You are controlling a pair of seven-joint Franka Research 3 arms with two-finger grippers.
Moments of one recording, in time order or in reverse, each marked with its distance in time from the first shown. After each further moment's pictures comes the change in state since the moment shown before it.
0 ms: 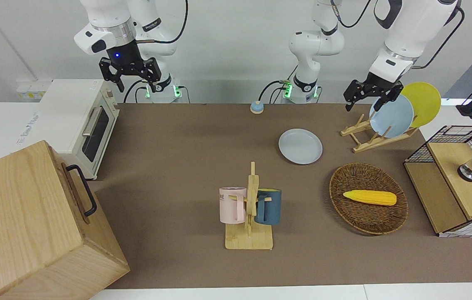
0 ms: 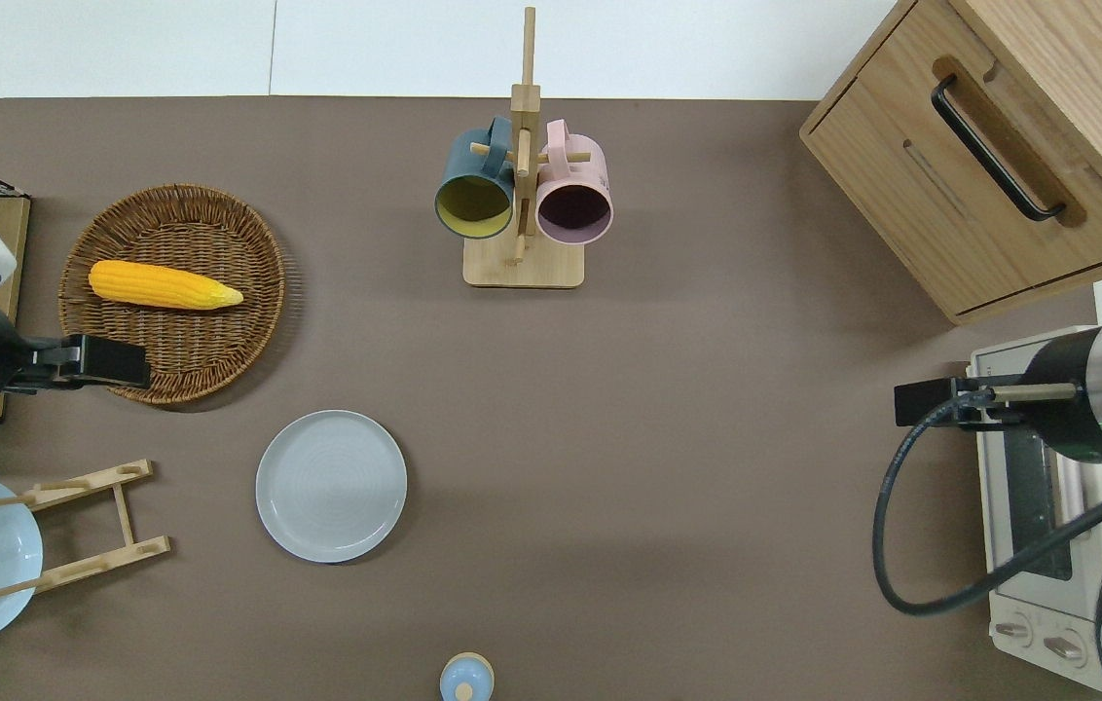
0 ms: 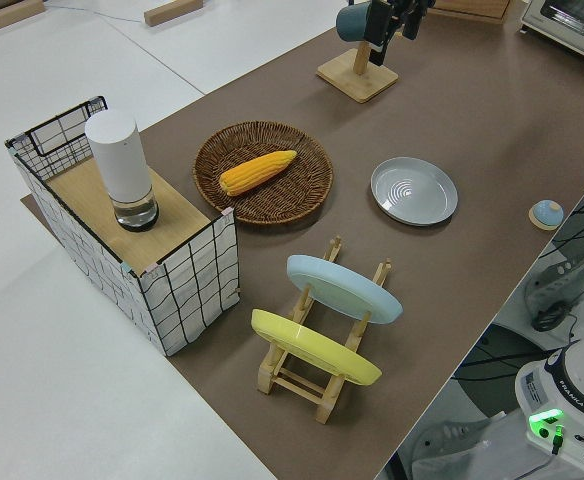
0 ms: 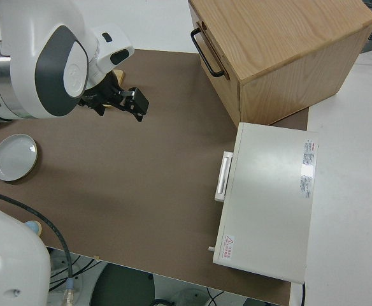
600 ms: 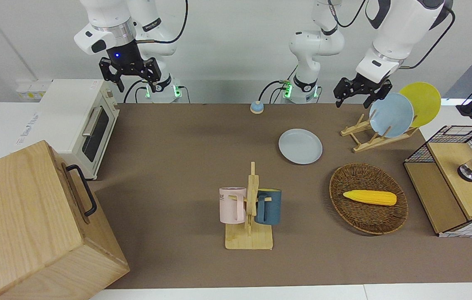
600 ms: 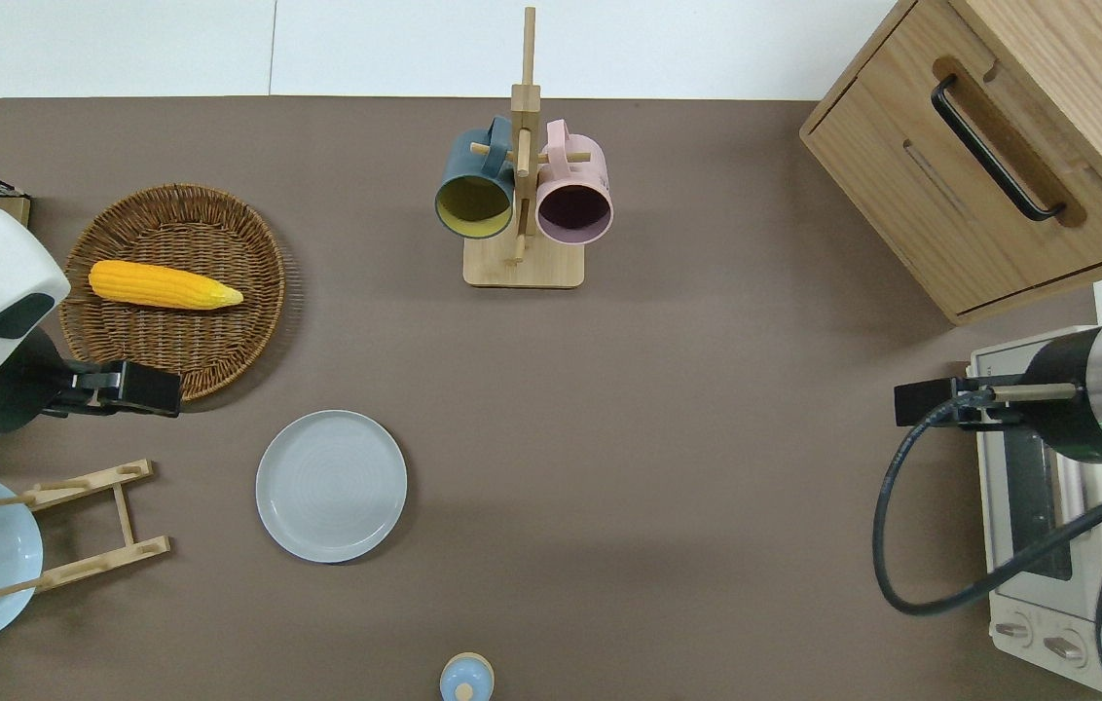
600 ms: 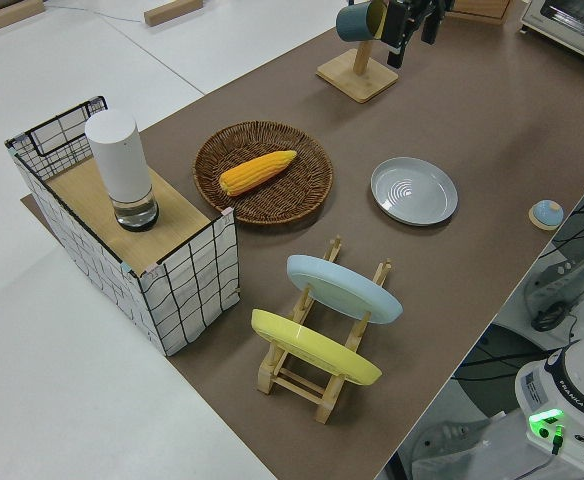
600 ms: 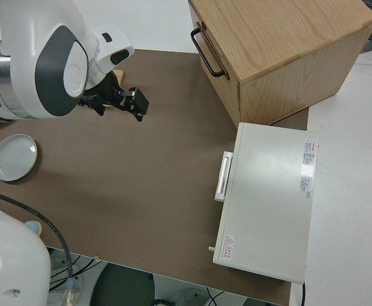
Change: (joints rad) left arm -0.008 -0.003 -0.037 -0.005 0.000 -0.065 0.002; right arm 0.000 0.000 0.000 0.000 0.000 0.000 0.000
